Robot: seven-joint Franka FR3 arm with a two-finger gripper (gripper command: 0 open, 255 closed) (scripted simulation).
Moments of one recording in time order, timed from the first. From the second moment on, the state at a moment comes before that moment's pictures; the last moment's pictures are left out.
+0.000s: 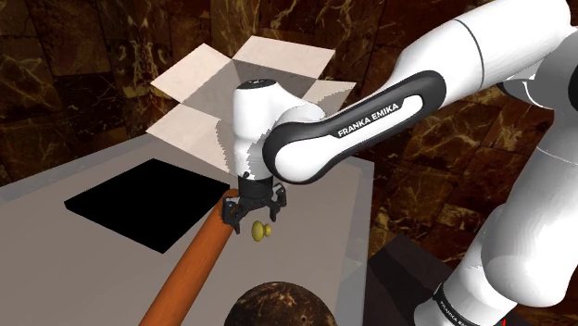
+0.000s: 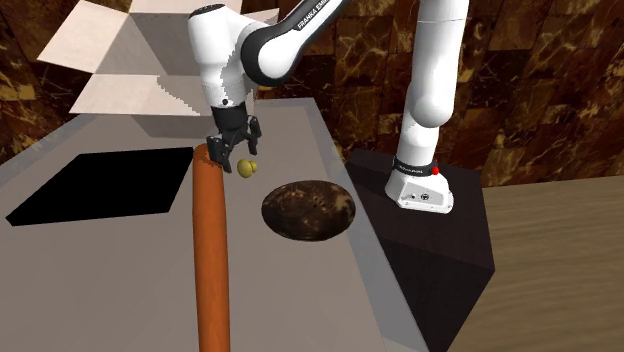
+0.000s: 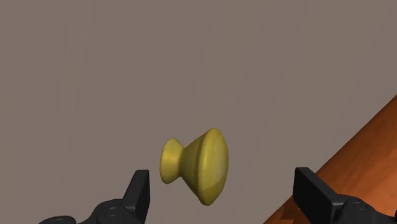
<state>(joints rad) 0.16 0.07 0.56 -2.14 -0.08 2.15 0.93</state>
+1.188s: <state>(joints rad) 0.14 0.05 0.55 -2.11 -0.05 2.08 0.90</state>
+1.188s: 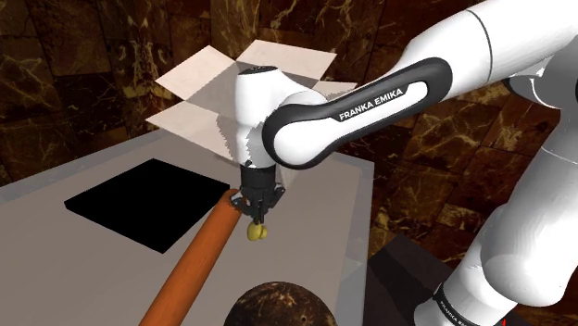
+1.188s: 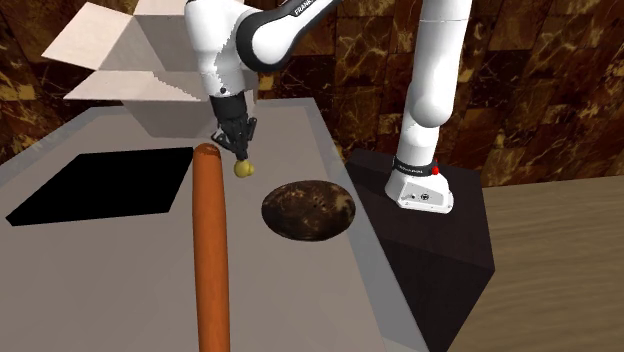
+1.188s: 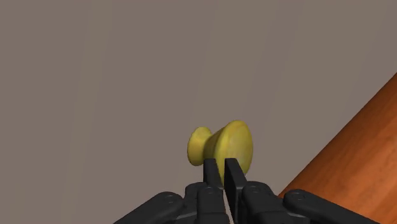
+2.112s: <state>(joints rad) 0.08 0.07 0.51 -2.09 0.21 2.14 0.91</state>
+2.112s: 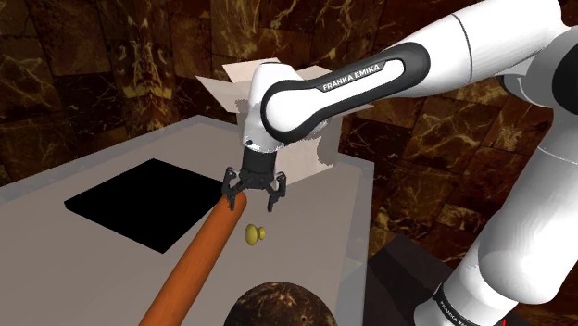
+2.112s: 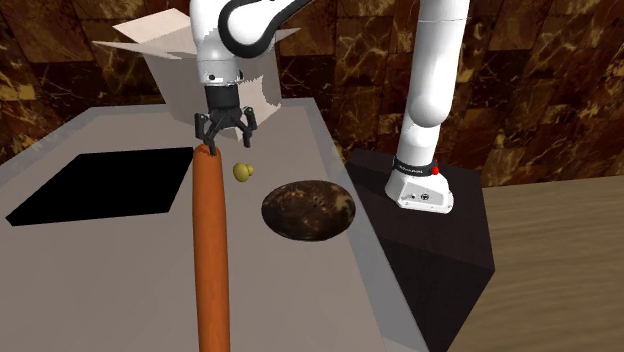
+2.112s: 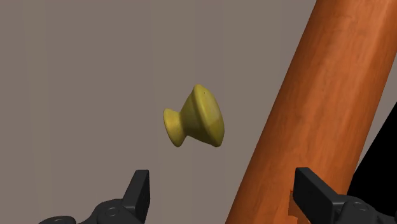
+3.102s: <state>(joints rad) 0.06 -0.02 0.50 -2.23 0.36 2.23 0.83</state>
